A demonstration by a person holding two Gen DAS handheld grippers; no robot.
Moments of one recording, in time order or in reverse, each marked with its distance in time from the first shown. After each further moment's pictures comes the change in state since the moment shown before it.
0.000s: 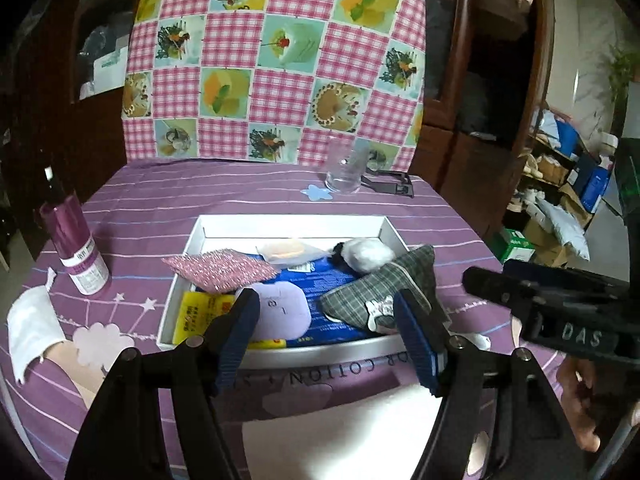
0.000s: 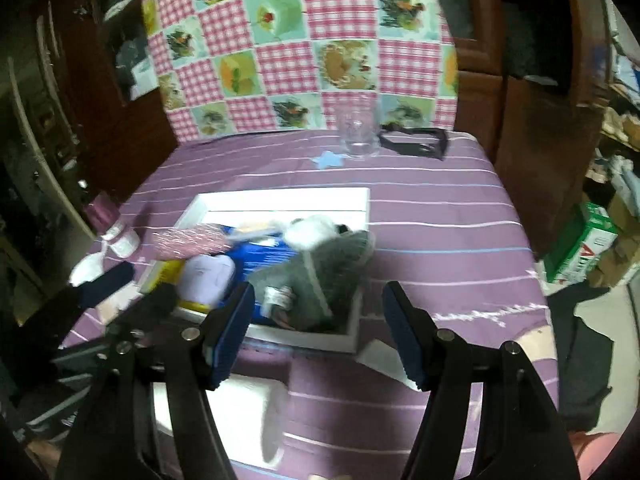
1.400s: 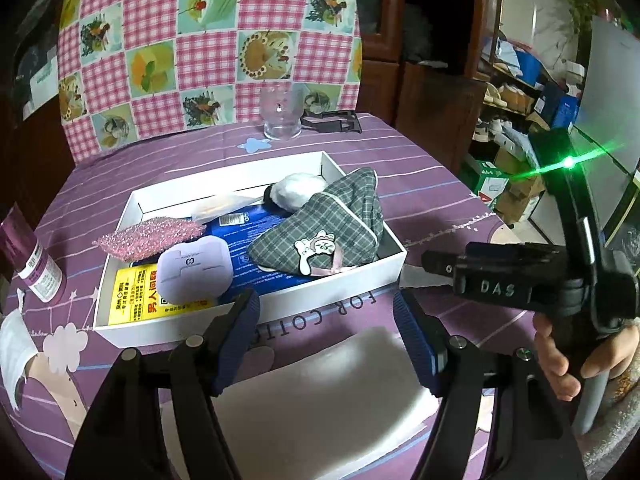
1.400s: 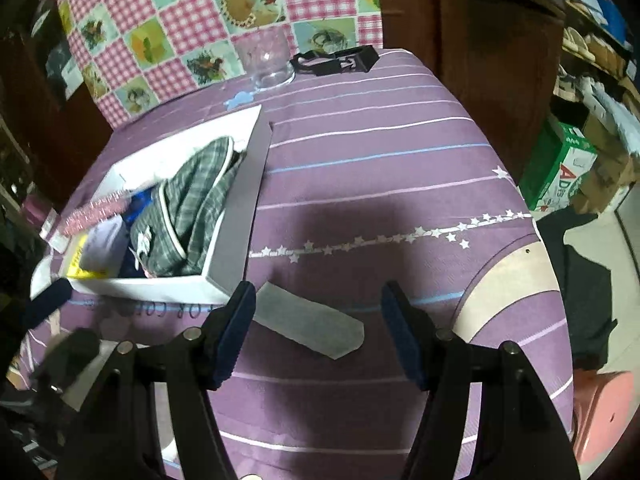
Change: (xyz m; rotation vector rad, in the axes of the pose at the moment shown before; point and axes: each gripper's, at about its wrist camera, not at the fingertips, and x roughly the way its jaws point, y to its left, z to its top) left arm 0.028 -0.046 -0.028 0.171 0.167 -0.090; right arm 0.061 -0.067 -0.045 0.142 0.169 -0.067
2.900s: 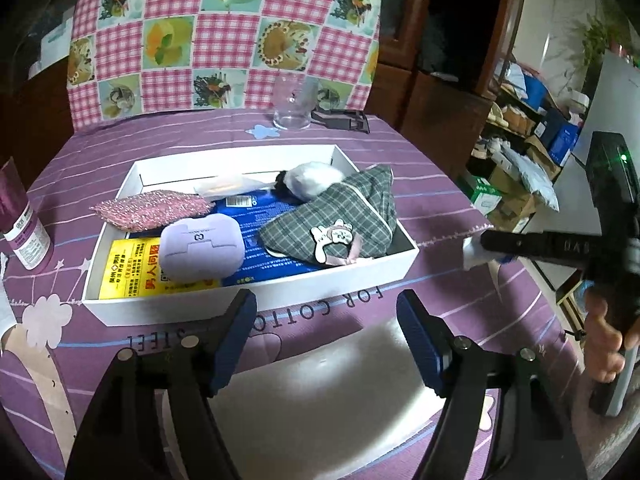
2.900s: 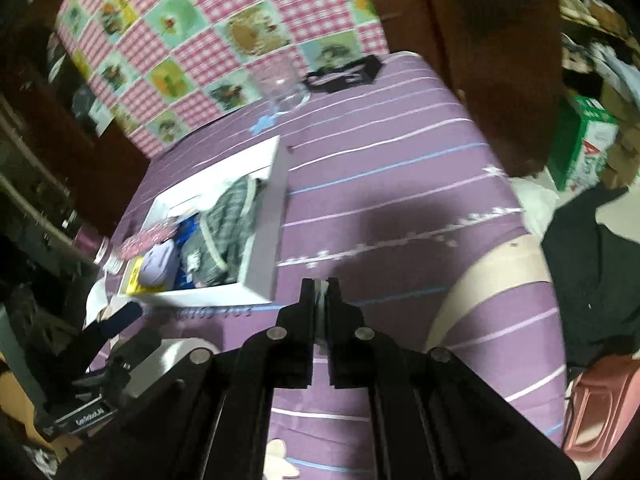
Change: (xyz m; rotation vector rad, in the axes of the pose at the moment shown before) left arm 0.002 0.024 -0.010 -0.102 -0.009 -0.061; right arm -0.043 -0.025 0.005 0.076 -0.030 0.211
